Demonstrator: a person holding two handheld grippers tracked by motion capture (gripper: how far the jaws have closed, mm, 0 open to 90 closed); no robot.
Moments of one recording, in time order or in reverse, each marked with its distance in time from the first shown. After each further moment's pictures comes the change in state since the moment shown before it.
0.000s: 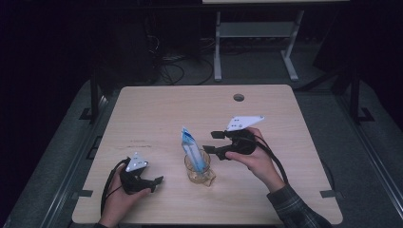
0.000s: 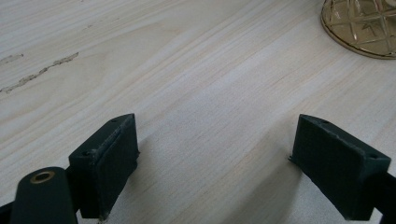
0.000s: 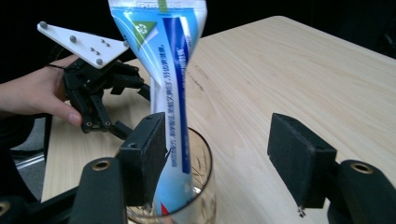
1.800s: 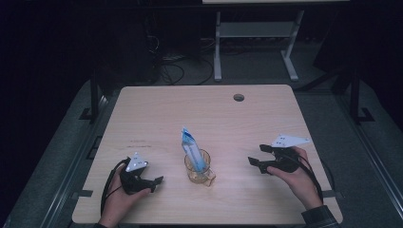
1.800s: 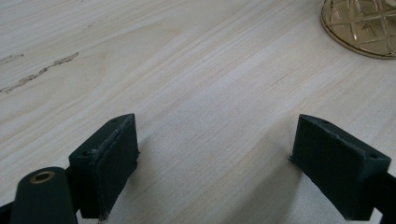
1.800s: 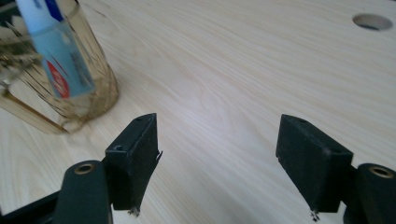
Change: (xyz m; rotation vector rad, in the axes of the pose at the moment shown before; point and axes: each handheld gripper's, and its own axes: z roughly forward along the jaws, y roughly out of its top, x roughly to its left) left arm 0.000 0.000 0.000 -0.002 0.000 0.003; right arm -0.032 -0.100 -0.083 0.099 -0.297 0.143
